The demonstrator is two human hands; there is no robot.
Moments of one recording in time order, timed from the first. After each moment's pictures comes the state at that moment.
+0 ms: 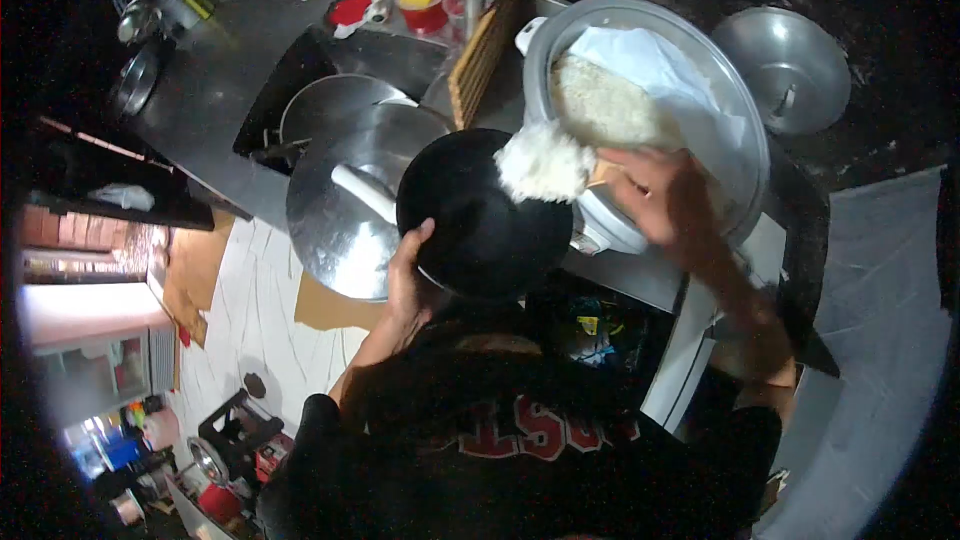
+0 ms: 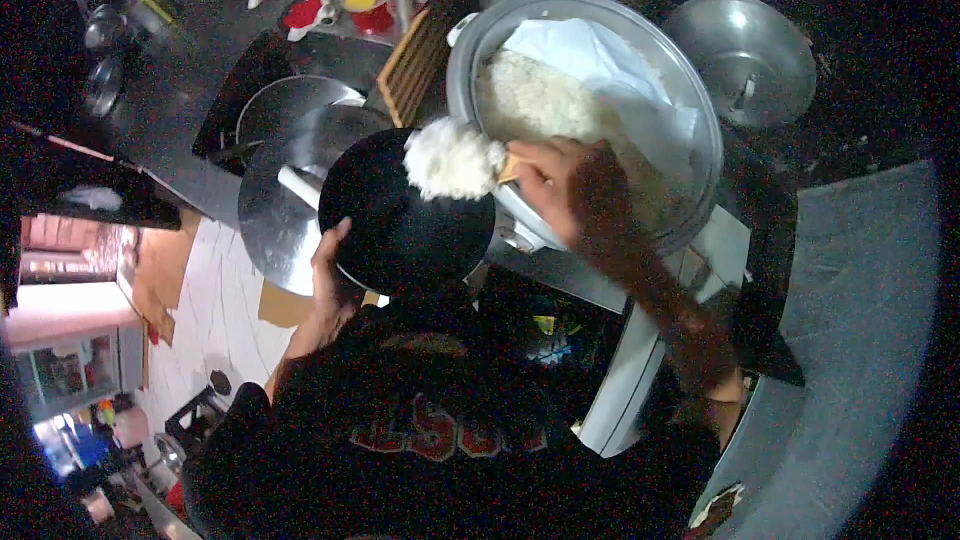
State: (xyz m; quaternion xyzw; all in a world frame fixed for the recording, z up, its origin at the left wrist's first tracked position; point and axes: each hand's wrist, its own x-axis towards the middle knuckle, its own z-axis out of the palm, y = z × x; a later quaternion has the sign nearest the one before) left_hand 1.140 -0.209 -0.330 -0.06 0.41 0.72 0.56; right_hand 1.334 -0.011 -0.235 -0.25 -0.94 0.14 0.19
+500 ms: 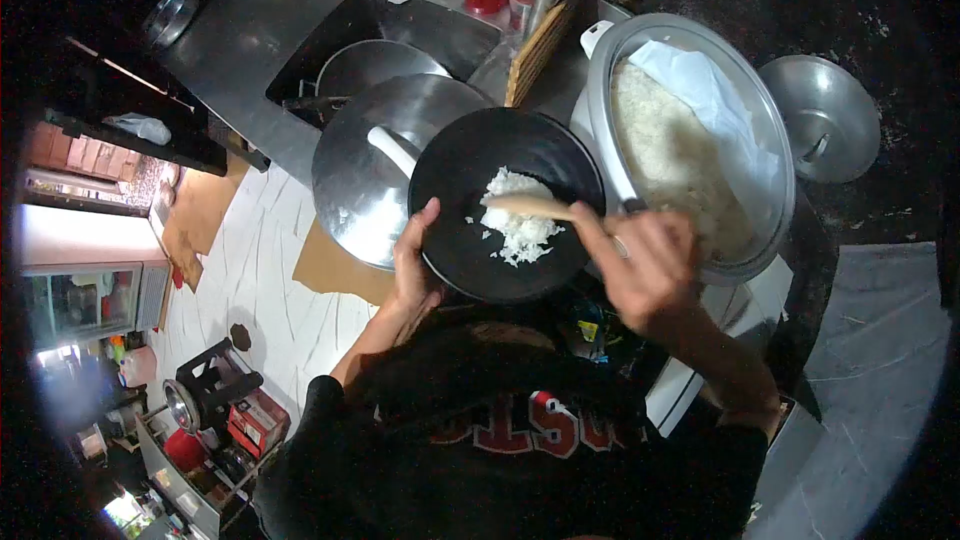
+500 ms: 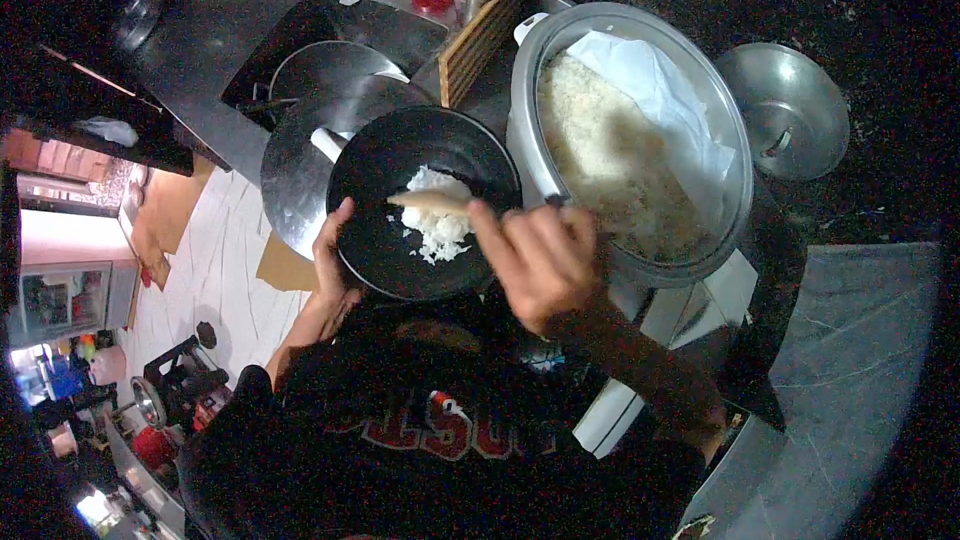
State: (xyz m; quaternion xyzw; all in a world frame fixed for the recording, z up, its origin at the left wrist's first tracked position) left_hand 1.132 -0.233 -0.325 -0.04 0.41 0.76 0.50; right_hand 1.311 -0.088 -0.233 -0.04 -0.97 -0.09 0.24
